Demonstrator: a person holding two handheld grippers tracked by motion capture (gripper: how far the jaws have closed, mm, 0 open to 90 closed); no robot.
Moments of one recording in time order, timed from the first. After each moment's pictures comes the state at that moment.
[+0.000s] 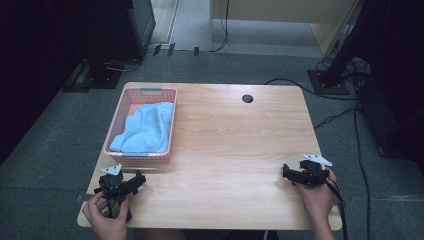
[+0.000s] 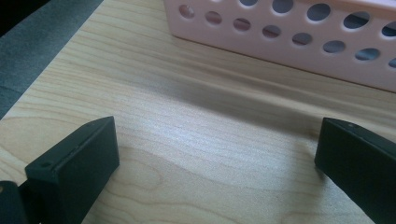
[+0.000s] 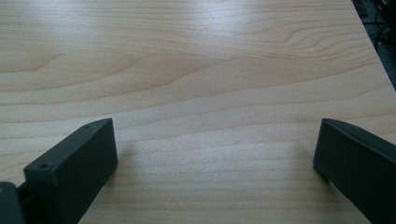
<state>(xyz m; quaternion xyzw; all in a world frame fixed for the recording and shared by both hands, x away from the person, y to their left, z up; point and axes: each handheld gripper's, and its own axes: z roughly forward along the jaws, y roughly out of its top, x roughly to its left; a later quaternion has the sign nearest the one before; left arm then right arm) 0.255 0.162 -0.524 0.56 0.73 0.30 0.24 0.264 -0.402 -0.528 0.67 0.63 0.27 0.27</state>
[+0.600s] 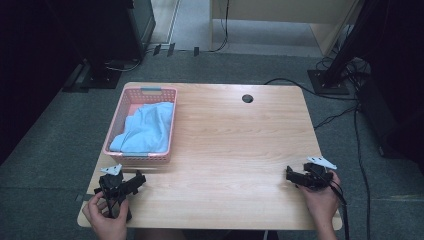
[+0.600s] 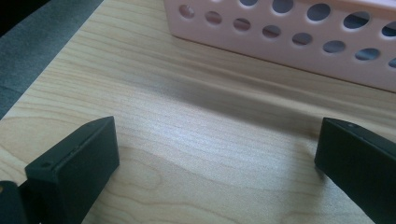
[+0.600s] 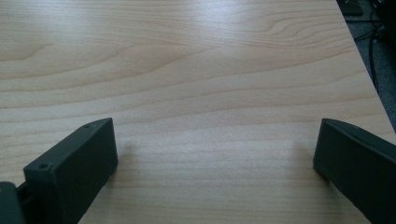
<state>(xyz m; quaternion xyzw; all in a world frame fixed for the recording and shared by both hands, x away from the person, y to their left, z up) 0.255 0.162 -0.524 0.56 0.73 0.30 0.24 0.255 -0.411 -0.528 0.67 0.63 0.27 0.27</state>
